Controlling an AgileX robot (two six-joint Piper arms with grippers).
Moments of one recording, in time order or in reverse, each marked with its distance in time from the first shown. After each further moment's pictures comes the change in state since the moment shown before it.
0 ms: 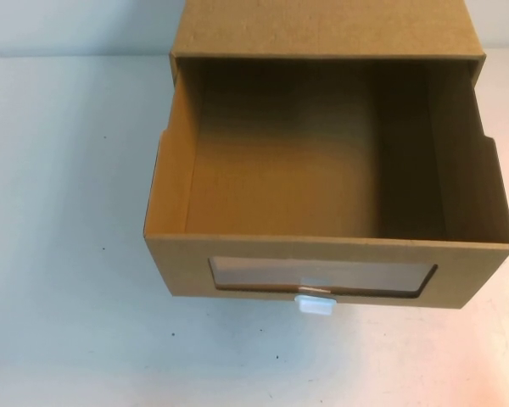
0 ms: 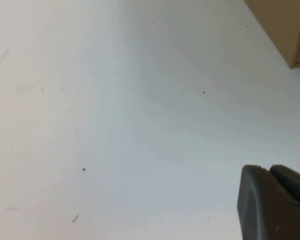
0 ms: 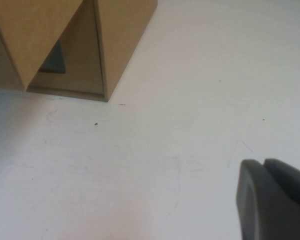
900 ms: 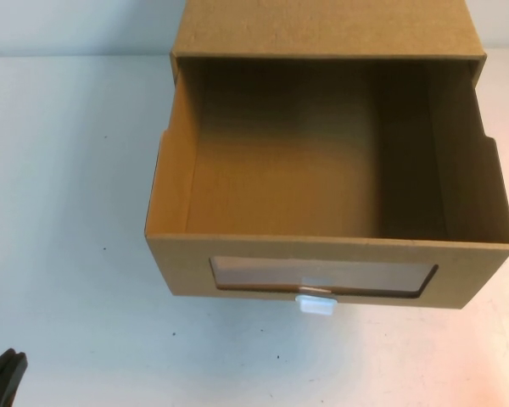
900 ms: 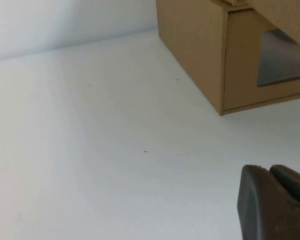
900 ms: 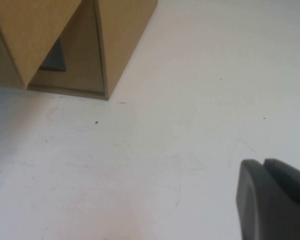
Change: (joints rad) right arm 0.000 0.006 0.000 -0.002 -0.001 0.000; left arm -0.205 0.116 0.000 -0.154 -0.230 0.190
